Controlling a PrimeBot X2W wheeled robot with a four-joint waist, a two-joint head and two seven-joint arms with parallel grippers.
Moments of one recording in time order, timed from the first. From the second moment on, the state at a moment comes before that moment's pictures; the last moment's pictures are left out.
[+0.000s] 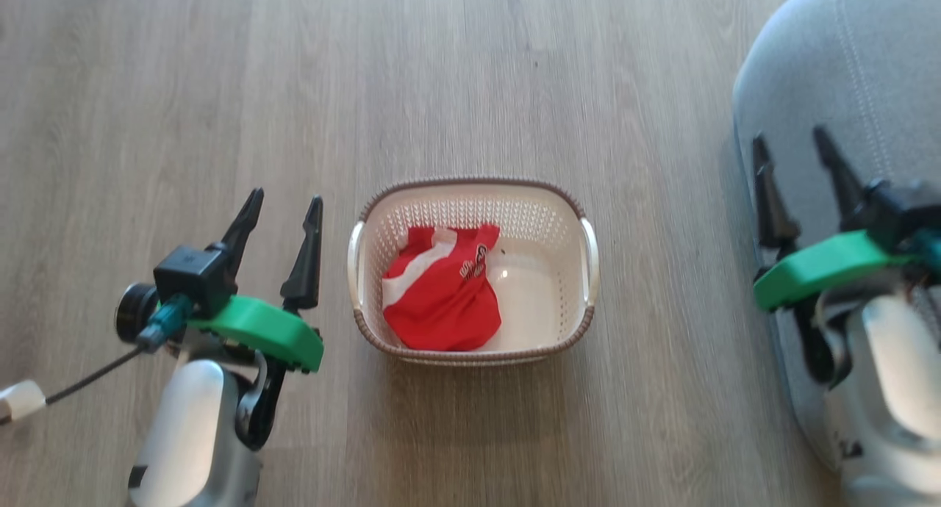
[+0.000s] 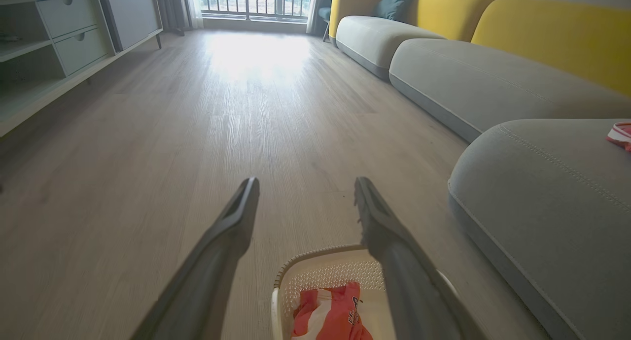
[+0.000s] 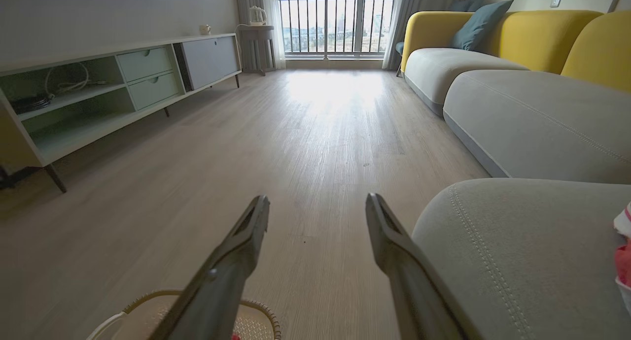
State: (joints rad) left arm -0.32 0.06 -0.11 0.34 -0.19 -0.13 -0.26; right arm -0.41 -0.20 0.02 0.42 0.23 0.13 -0.25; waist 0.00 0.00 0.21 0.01
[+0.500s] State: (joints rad) left arm -0.18 0.04 0.03 0.34 -0.15 -0.12 -0.26; right arm -0.27 -0.13 0.04 0.41 0.23 0.13 -0.25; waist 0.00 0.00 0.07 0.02
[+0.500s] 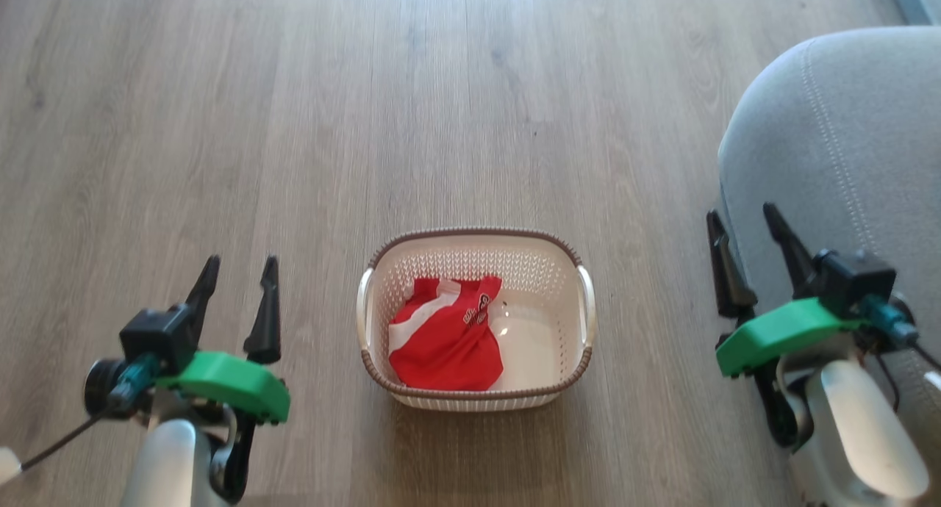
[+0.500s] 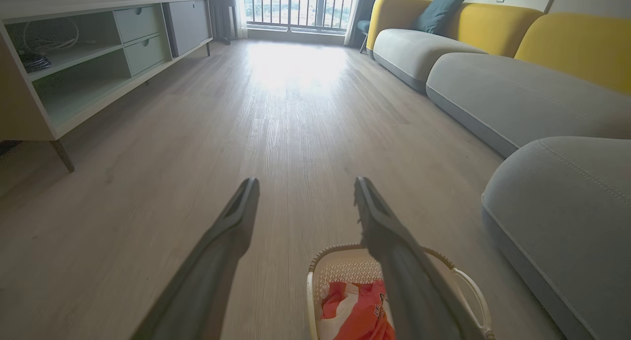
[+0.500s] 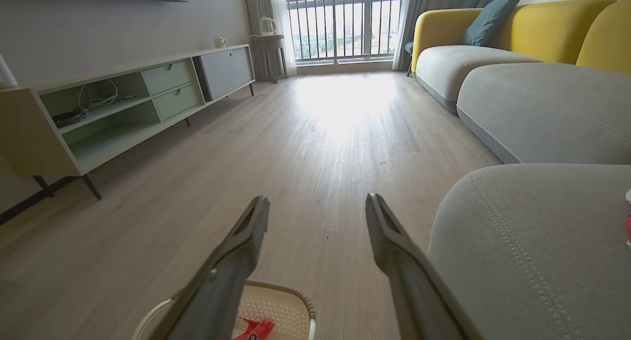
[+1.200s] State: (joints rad) left arm -0.10 0.04 0.05 0.34 -0.15 -0.11 -0.26; right arm -0.19 -0.10 0.03 0.40 0.23 0.13 -0.25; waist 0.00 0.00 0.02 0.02
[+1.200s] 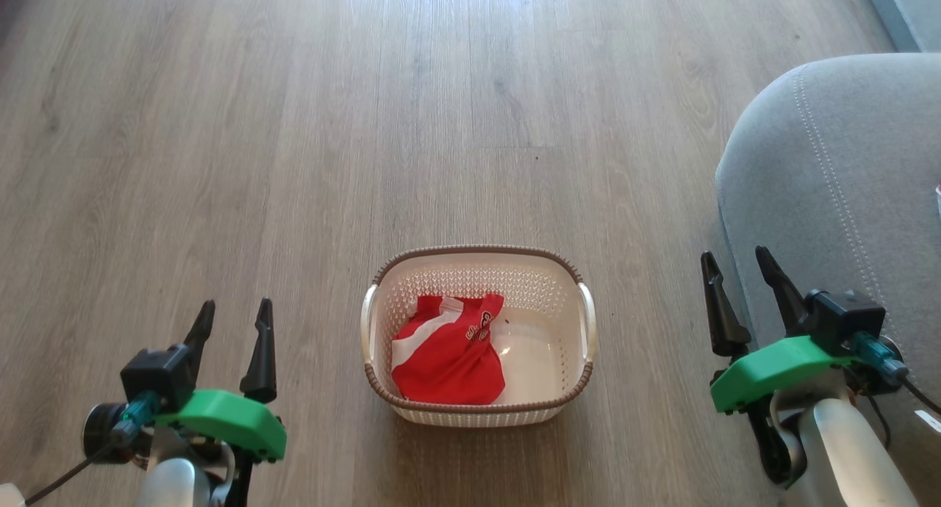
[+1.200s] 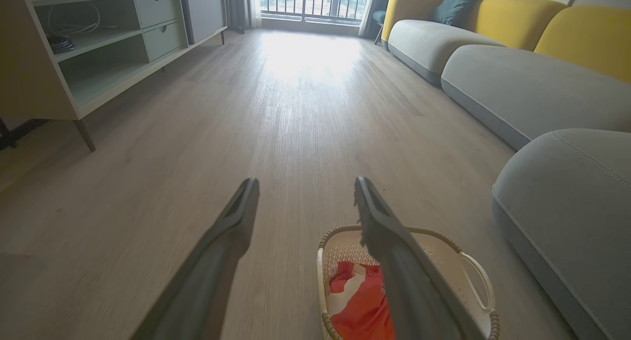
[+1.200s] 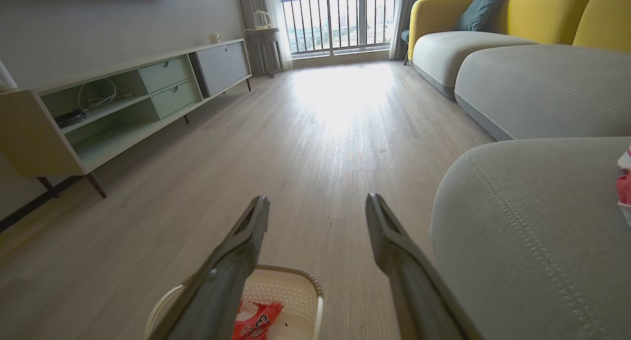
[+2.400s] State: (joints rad) left arm -0.44 0.04 -0.15 0.49 -0.14 -0.11 -0.26; right arm -0.51 -0.08 0.08 0.20 0.22 0.13 -0.25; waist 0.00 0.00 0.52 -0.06
